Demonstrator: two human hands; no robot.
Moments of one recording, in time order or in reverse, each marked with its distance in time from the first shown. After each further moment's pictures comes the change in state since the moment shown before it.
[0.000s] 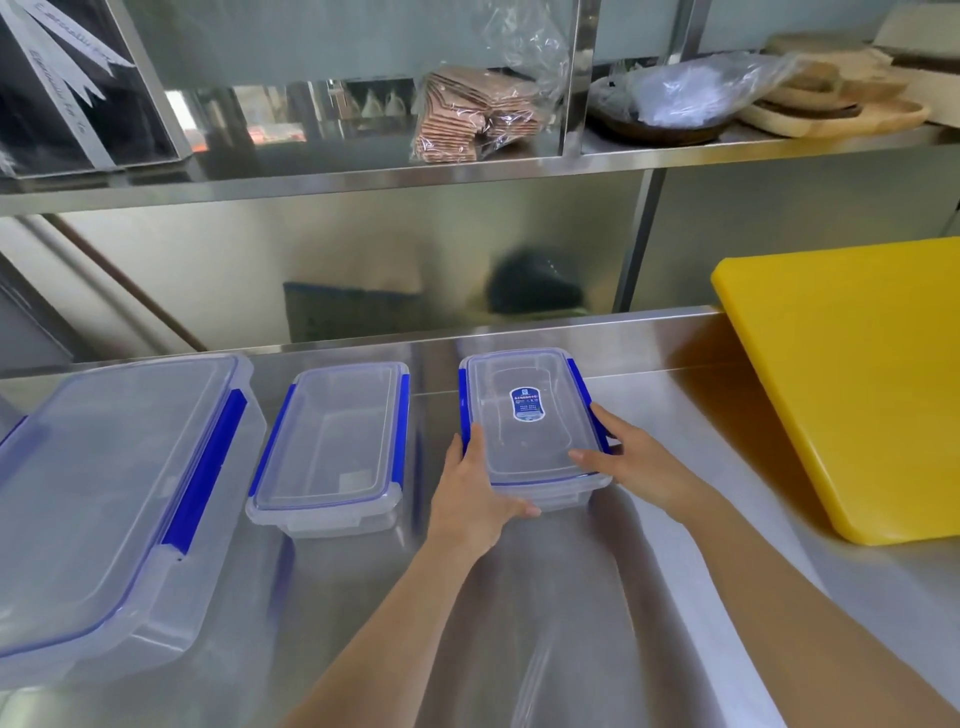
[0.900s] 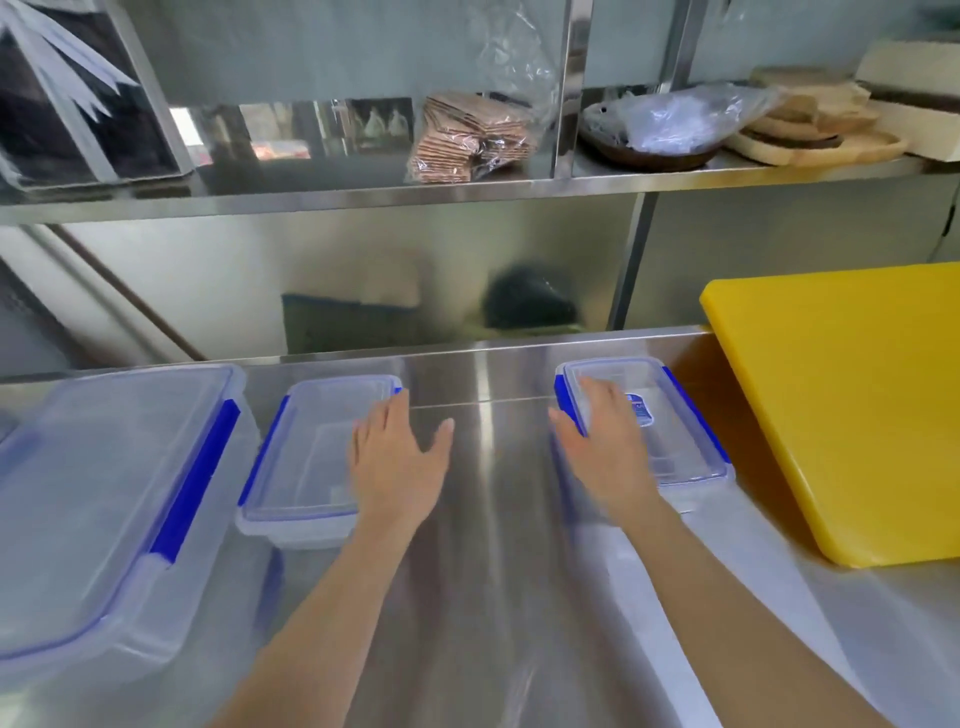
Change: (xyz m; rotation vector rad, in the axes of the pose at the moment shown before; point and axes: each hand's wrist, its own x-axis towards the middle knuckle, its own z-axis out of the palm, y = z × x) left_hand 0.000 -0.012 -0.074 0.156 0.481 -0.032; right_hand 0.003 -0.059 0.049 -0.344 0.488 -0.190
